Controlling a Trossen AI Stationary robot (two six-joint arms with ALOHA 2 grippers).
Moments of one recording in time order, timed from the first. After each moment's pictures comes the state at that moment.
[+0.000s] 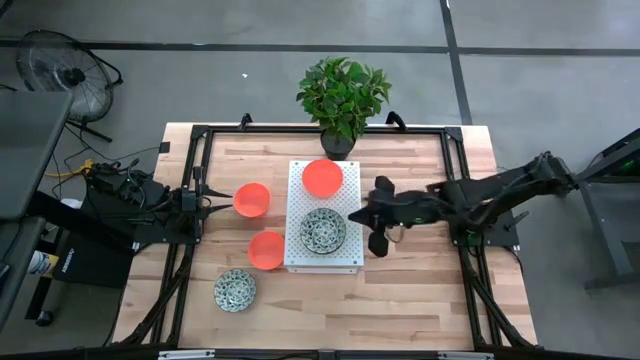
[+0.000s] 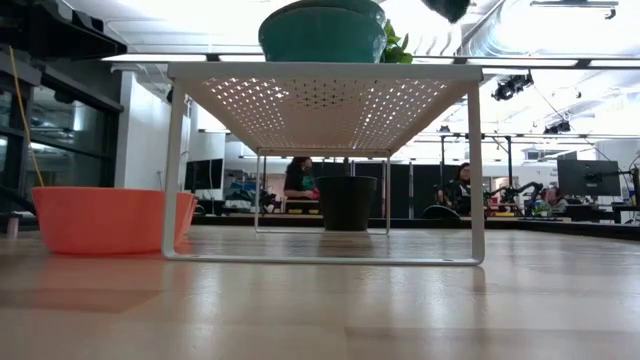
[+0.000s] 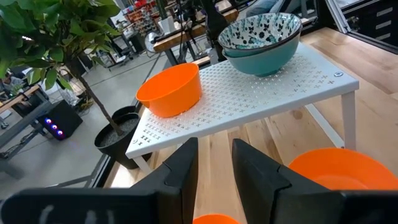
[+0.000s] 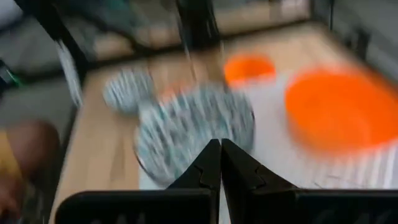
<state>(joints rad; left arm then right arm) -0.45 0.01 0.41 -0.58 -0.56 0.28 0.28 1.28 1.13 -0.36 0.30 0.35</state>
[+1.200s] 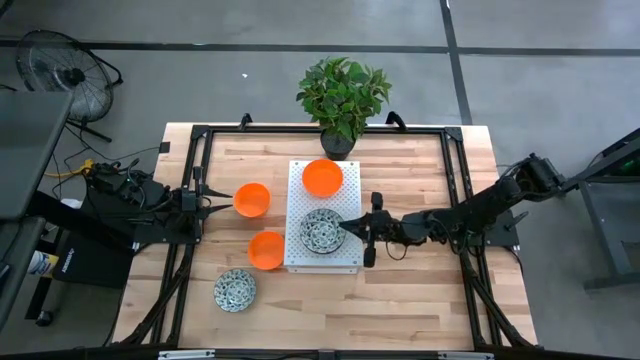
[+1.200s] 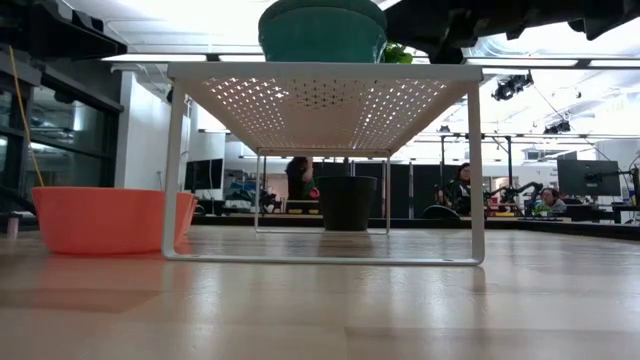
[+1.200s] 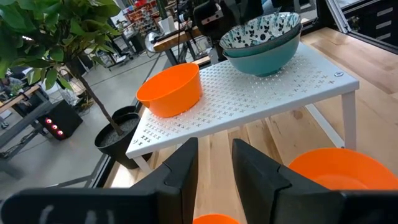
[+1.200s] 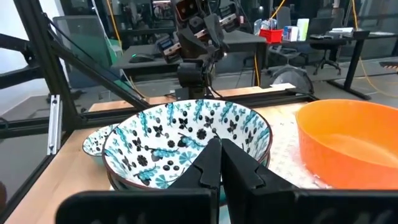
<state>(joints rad) -0.45 0.01 0.41 -0.58 -0.56 0.28 0.33 1.41 0.60 0.73 0.48 0.13</state>
